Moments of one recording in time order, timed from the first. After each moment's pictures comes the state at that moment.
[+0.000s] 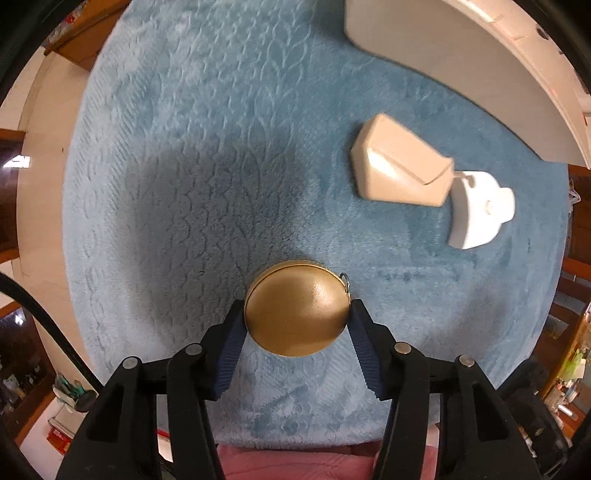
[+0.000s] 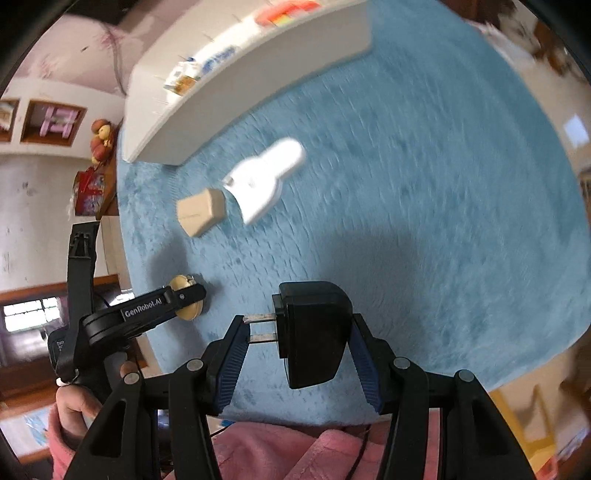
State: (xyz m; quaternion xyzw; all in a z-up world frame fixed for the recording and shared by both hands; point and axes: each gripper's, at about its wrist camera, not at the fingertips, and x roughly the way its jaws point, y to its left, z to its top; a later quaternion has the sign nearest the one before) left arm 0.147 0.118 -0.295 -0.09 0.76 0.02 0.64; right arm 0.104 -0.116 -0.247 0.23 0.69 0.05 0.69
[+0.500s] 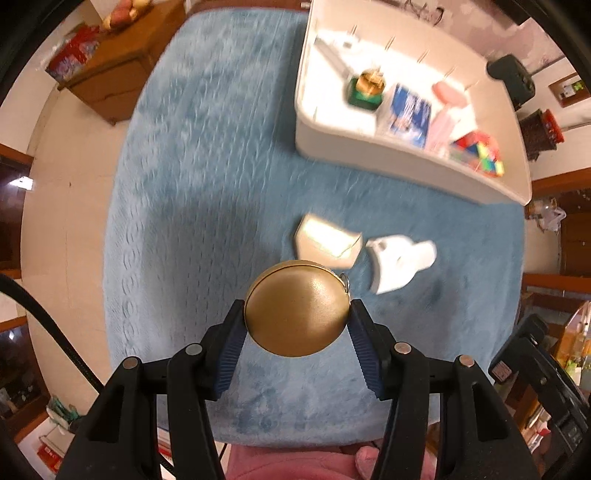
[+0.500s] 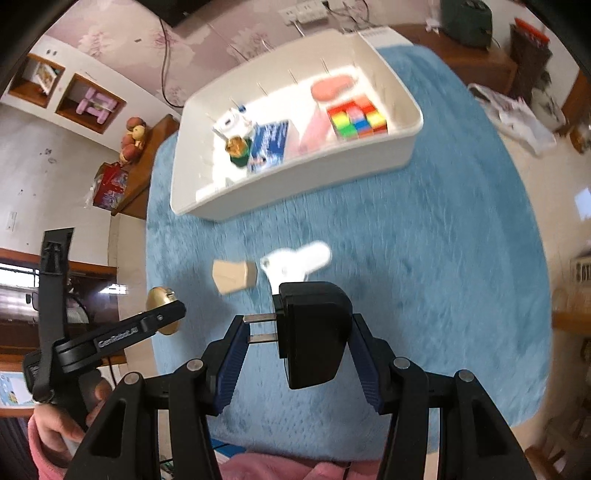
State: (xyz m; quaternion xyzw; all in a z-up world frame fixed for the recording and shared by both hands) left arm 0.172 0.105 -0.196 -0.10 0.69 0.02 0.71; right arm 0.162 -0.129 -0.186 0.17 0.64 0.09 0.75
